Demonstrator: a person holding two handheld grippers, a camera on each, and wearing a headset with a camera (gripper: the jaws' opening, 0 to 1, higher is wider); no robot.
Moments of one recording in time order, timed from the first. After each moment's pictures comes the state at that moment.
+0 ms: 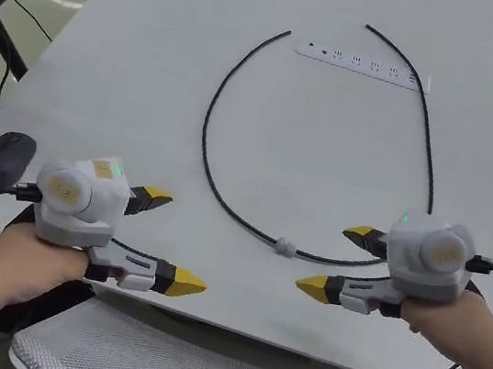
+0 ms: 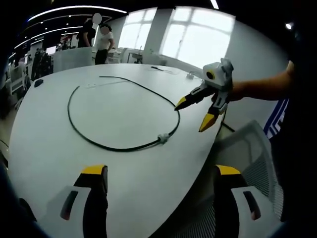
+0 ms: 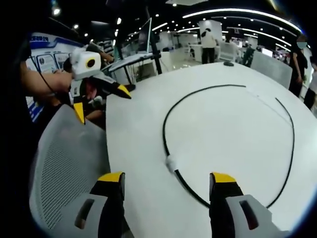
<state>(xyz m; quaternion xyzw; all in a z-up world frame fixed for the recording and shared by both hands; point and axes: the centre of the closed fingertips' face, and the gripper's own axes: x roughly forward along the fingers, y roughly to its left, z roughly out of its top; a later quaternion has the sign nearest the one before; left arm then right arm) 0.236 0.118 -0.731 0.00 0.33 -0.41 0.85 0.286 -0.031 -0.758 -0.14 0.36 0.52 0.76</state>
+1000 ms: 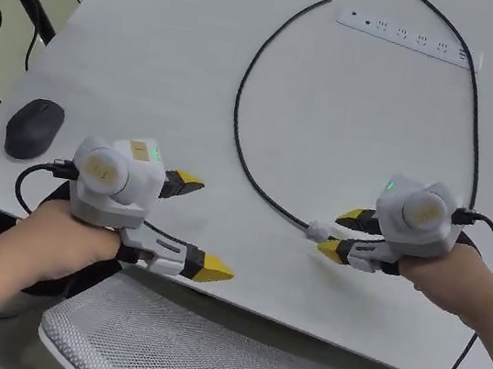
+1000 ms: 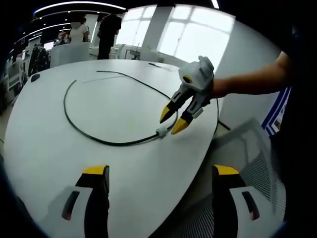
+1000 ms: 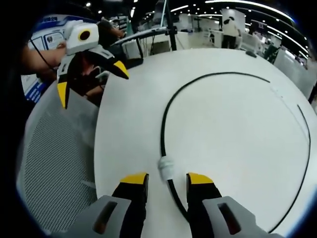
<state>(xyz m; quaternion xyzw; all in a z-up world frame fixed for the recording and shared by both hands) 0.233 0.120 -0.745 -0.01 0.34 -0.42 0.84 0.298 -0.003 -0.806 -0.22 0.40 0.56 0.69</state>
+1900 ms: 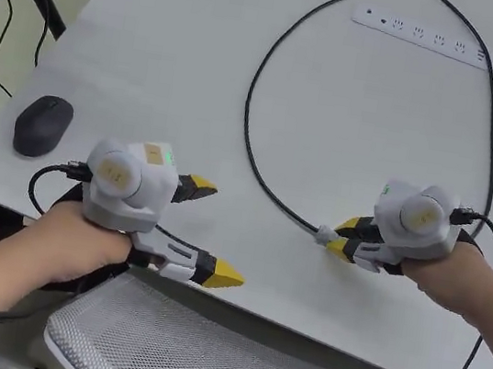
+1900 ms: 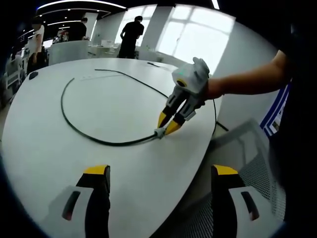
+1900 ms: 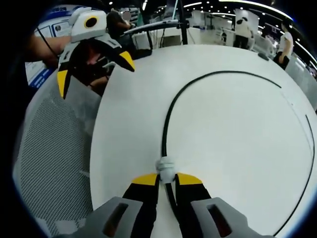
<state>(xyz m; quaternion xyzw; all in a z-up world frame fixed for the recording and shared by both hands) 0.235 0.115 -0.748 -0.02 0.35 -0.43 0.83 0.302 -0.001 -0.822 -0.26 0.40 0.59 0.66</state>
